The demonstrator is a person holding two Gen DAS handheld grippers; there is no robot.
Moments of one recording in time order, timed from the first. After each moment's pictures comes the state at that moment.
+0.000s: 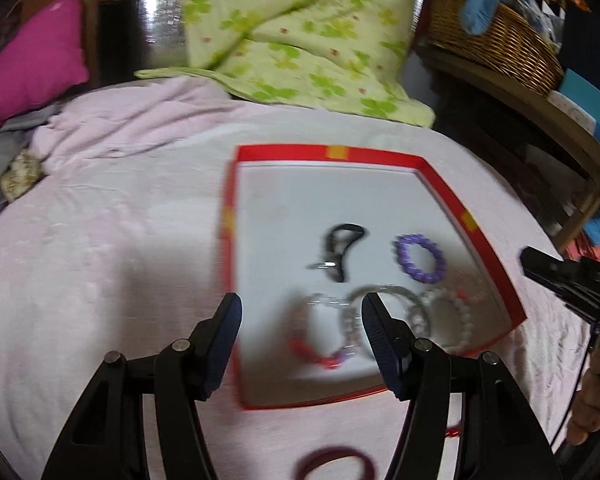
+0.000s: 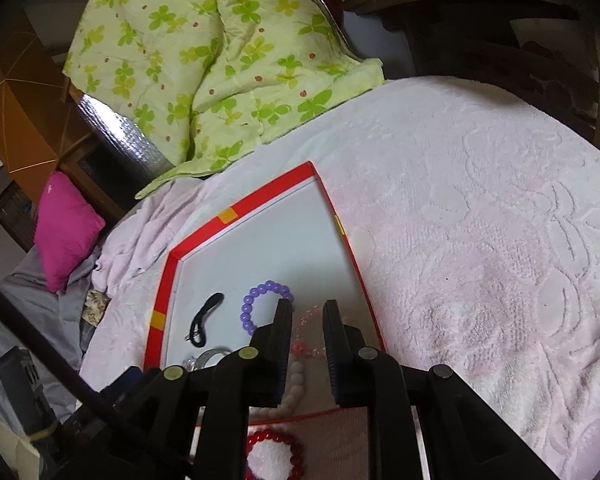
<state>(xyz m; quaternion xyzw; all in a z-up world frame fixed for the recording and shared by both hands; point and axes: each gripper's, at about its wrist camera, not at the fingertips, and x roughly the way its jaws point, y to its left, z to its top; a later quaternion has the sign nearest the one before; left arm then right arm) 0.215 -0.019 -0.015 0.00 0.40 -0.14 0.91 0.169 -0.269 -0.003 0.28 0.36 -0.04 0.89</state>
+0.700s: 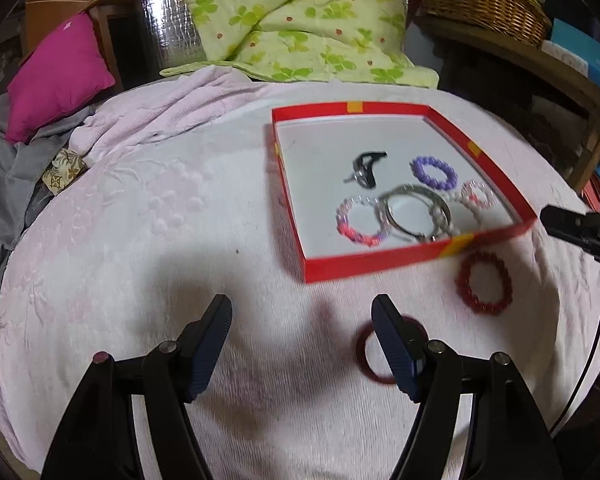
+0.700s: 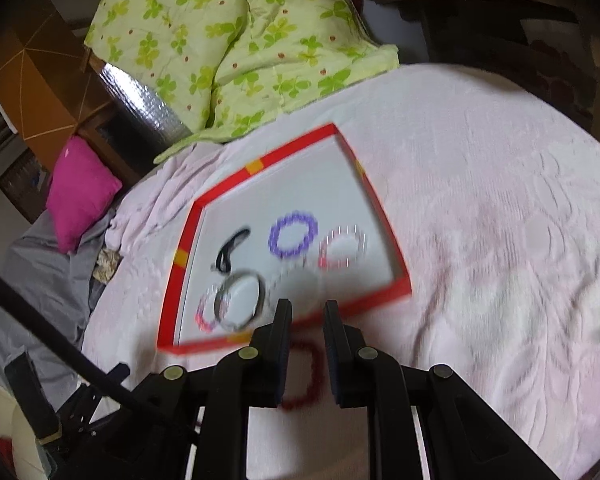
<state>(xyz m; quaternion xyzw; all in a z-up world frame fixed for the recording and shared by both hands) 0.142 0.005 -0.027 0.08 0.42 -0.11 0.90 0.110 -0.230 -0.003 0.26 0.40 -0.01 0.88</state>
